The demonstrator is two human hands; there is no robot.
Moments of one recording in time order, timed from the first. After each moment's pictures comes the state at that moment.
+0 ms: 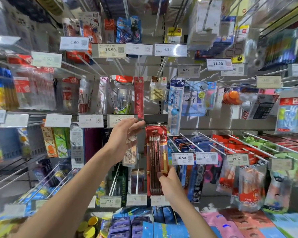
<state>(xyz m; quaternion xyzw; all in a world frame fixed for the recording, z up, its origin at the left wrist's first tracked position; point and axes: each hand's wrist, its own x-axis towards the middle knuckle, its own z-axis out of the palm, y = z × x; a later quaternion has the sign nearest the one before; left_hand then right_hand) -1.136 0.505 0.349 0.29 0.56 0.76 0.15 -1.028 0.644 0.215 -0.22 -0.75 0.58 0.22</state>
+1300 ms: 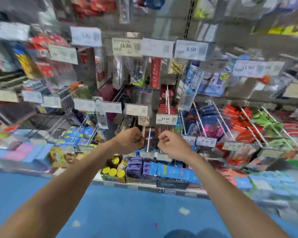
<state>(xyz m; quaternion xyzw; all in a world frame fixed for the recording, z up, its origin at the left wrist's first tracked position) -1.122 0.446 0.384 0.33 0.90 0.21 0.18 -0.999 0.633 0.392 -0.14 -0.92 0.38 -0.04</state>
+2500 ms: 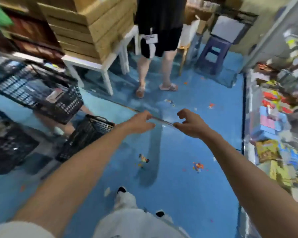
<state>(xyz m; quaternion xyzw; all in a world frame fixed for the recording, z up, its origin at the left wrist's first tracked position) -0.367 0.118 0.557 -0.53 0.73 0.43 -0.03 -0.597 0.186 0.597 0.61 -0.73 0.10 -0.29</state>
